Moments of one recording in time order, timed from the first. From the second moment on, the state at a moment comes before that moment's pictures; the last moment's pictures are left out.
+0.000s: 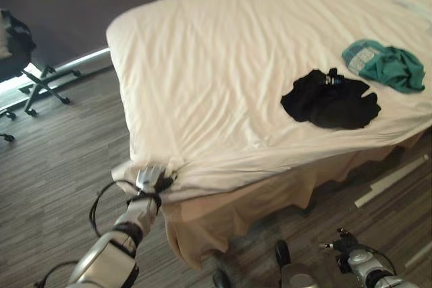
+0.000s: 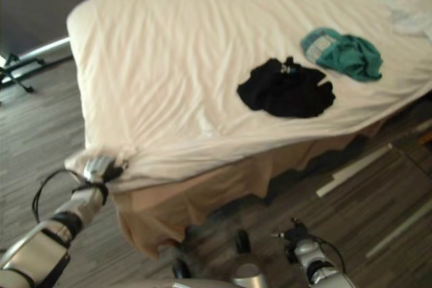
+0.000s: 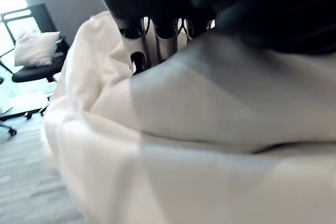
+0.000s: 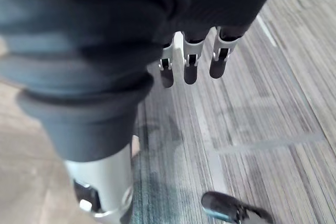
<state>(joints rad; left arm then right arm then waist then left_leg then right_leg) -0.38 0.48 -0.44 1.14 0.59 -0.03 0.29 -0.25 -0.41 0.31 1.20 0.00 0.00 -0.16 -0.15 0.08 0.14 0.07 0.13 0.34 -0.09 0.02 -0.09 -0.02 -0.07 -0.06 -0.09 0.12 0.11</state>
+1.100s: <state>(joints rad) -0.72 0.32 -0.46 1.27 0.12 0.02 0.32 -1.08 -0.04 0.82 0.55 0.02 -0.07 -0.18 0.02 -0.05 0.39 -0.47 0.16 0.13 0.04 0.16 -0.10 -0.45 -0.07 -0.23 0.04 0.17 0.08</state>
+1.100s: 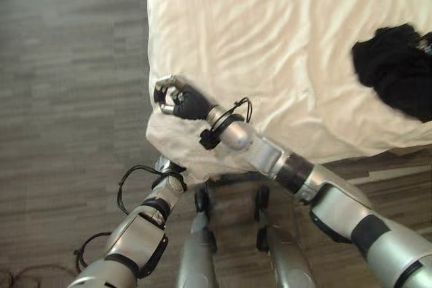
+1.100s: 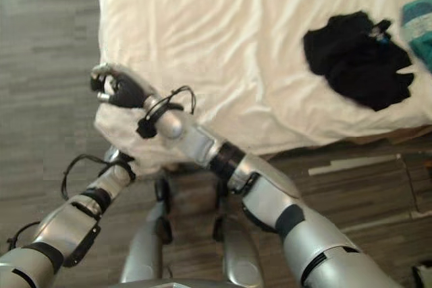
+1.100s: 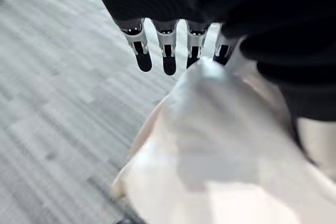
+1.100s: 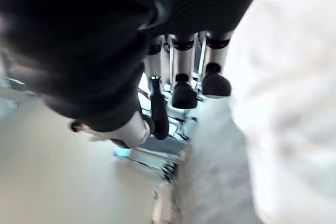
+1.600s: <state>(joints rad) -0.34 0.33 -0.25 1.19 0.04 -0.03 0.35 -0.56 -0.25 1.02 0.46 0.08 -0.02 0.05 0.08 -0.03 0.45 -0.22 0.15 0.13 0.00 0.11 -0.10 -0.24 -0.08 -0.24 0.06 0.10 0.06</state>
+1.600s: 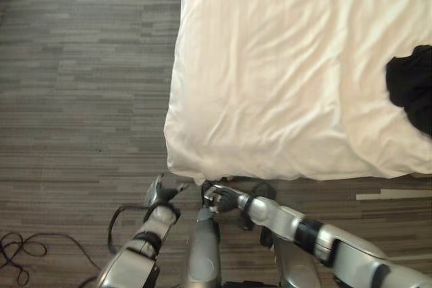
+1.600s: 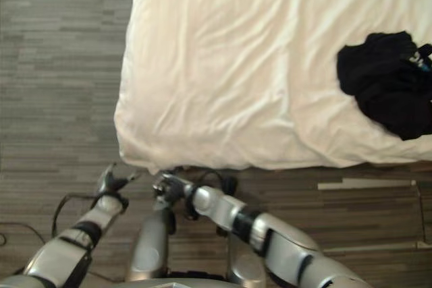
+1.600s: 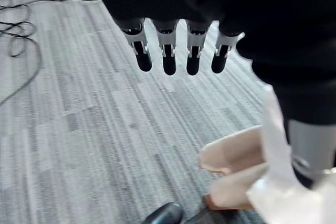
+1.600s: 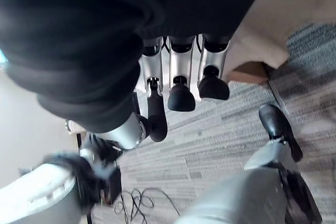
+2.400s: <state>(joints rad) -0.30 0.26 -0.22 0.93 -0.16 -0.09 0.36 -0.35 -0.40 0.30 0.38 0.28 -0.19 -0.17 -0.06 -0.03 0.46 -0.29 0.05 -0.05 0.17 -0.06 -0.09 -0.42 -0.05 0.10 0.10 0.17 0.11</state>
